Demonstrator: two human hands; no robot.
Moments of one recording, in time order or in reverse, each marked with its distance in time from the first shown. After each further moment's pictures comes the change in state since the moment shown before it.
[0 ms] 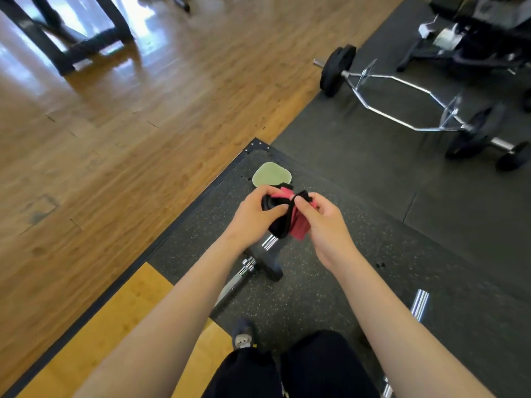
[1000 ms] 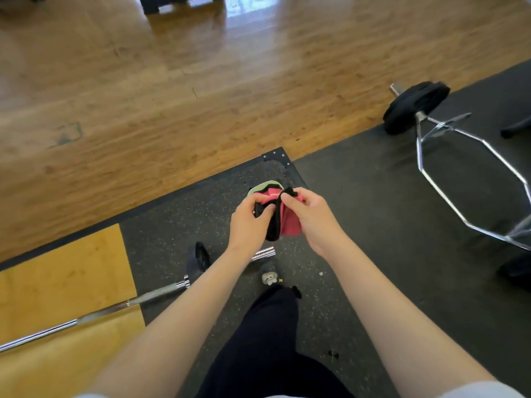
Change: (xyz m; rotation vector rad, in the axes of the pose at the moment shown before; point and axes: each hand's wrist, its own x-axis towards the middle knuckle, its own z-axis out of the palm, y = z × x) left_hand 0.285 0.049 0.169 -0.180 0.726 -0.270; right_hand 0.354 -0.074 -0.165 -0.310 -0.538 0.139
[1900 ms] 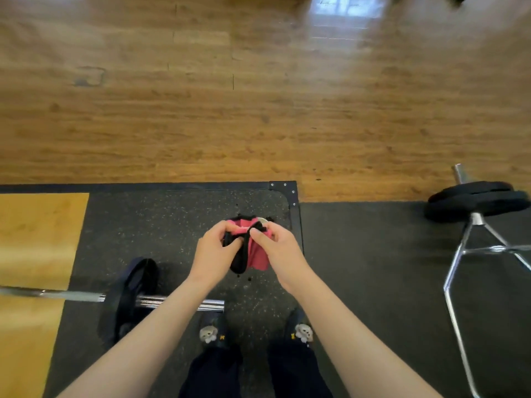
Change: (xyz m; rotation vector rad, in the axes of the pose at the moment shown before) left_hand 0.225 -0.033 0.113 -0.021 0.276 -0.227; right_hand 0.284 -0.003 -0.082 -0.189 -0.420 0.179
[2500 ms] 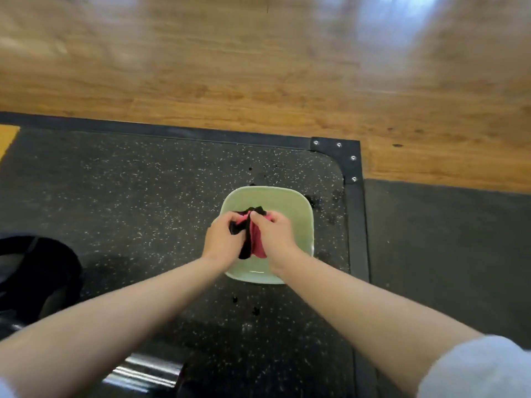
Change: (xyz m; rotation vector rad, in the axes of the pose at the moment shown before) left_hand 0.232 -0.420 0.187 0.156 0.174 -0.122; right_hand 0.363 0.380 -0.011 -0.001 0.076 0.138
